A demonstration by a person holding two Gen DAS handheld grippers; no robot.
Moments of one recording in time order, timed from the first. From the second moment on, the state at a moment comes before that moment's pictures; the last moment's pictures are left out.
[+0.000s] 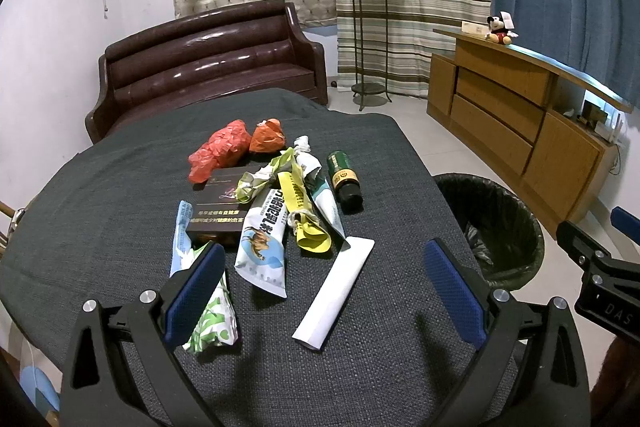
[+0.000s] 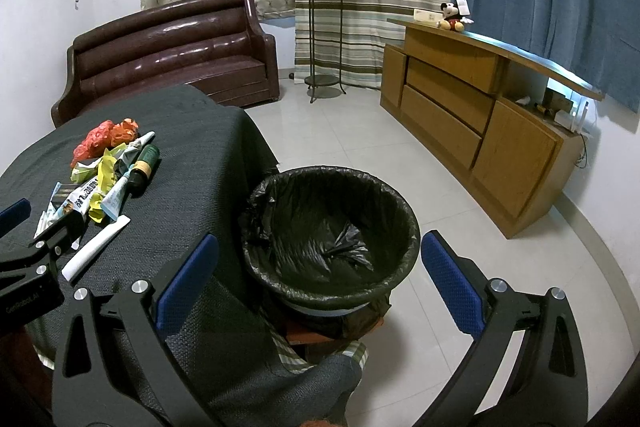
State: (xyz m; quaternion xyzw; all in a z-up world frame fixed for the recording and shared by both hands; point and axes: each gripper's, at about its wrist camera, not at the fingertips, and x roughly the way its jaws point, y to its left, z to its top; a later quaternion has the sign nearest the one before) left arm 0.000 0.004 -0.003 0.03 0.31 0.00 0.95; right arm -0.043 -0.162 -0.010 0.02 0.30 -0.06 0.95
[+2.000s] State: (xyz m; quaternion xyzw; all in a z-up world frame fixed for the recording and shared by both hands) left arm -0.012 0.099 -0.023 -0.01 0.38 0.05 0.92; right arm -0.026 -0.085 -0.020 -0.02 0.34 0.00 0.94
